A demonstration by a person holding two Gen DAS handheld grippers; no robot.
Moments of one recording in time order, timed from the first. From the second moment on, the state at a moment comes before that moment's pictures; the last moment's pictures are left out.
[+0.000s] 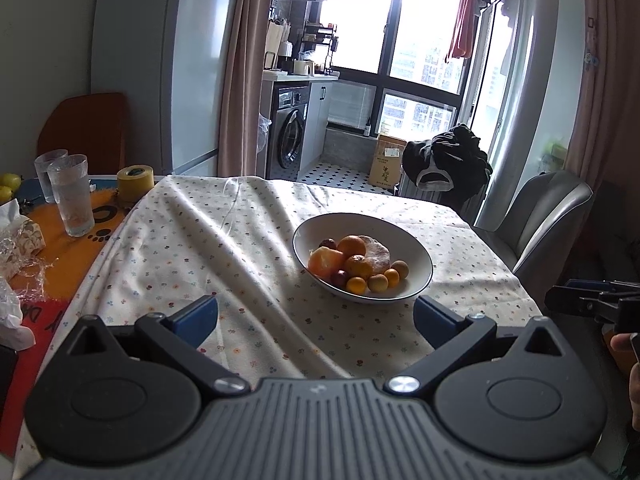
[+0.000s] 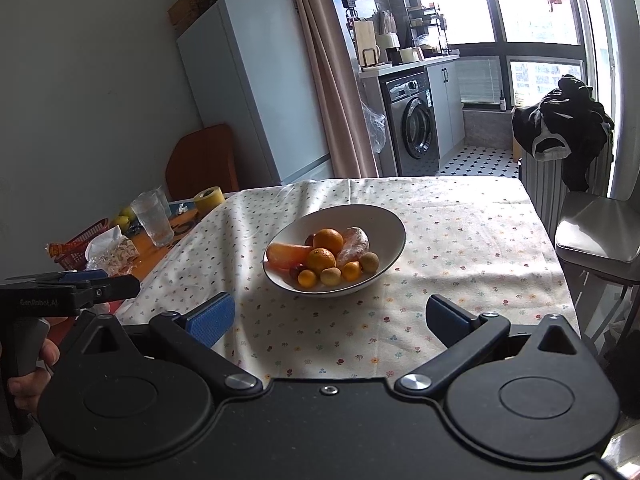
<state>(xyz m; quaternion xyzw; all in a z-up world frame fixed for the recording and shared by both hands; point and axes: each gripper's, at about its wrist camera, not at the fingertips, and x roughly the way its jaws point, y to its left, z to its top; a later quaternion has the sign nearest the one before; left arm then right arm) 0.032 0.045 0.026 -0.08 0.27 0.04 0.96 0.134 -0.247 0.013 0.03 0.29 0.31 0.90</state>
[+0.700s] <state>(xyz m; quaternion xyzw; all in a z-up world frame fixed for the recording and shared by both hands) 0.032 0.046 0.025 -0.08 0.27 0.04 0.96 0.135 -0.246 0.012 0.03 0.29 0.31 0.90</state>
